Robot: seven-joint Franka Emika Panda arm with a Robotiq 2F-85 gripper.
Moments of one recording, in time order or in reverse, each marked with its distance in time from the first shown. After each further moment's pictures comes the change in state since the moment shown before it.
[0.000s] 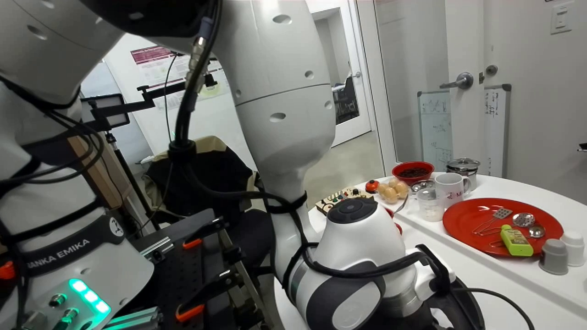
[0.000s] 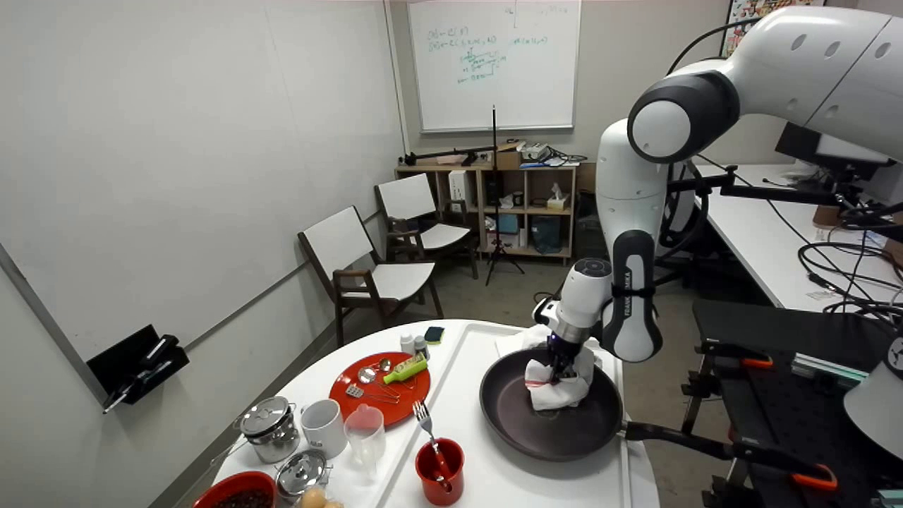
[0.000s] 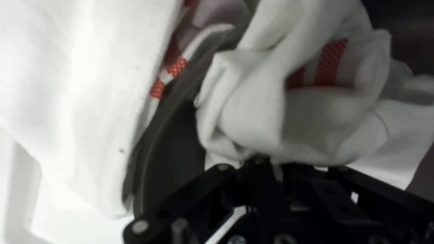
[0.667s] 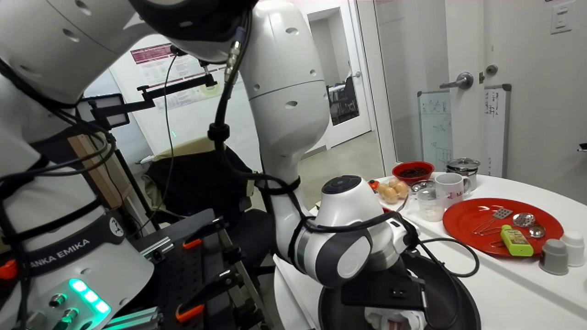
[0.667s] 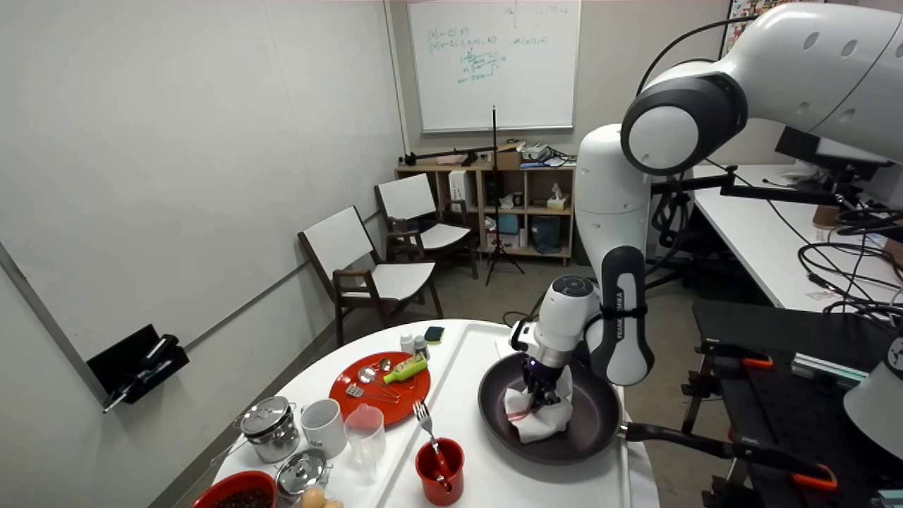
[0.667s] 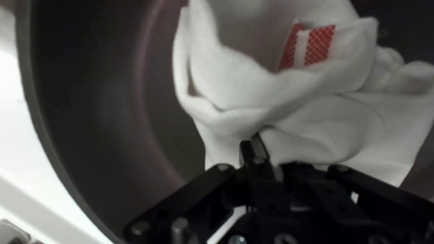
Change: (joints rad) arm 0.195 0.000 0.000 -0.002 -0.003 -0.001 -0.020
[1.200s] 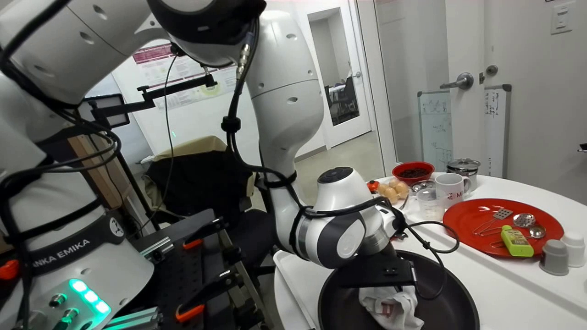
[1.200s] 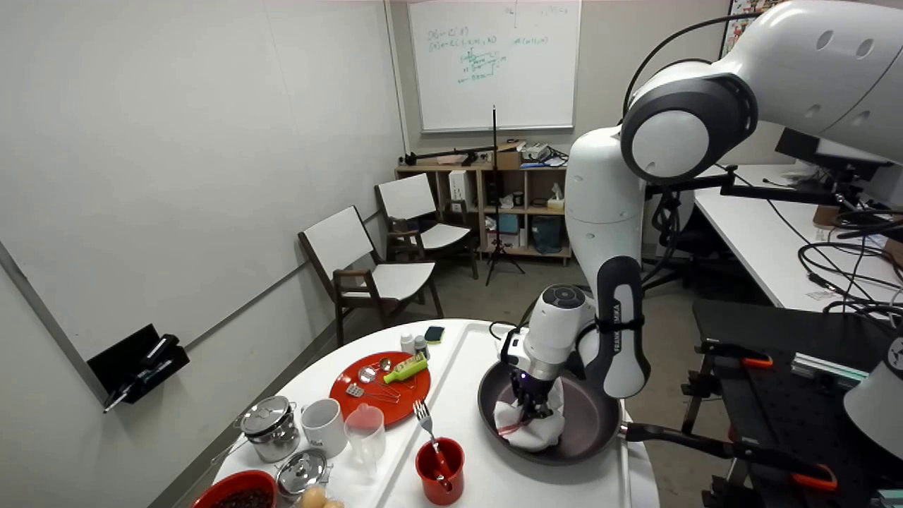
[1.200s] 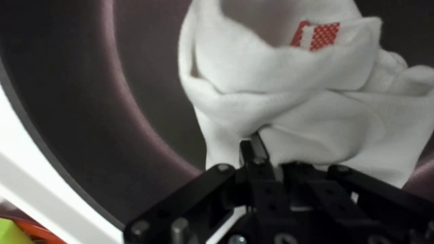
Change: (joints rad) arm 0.097 0.001 -0.011 0.006 0.016 0.000 0.007
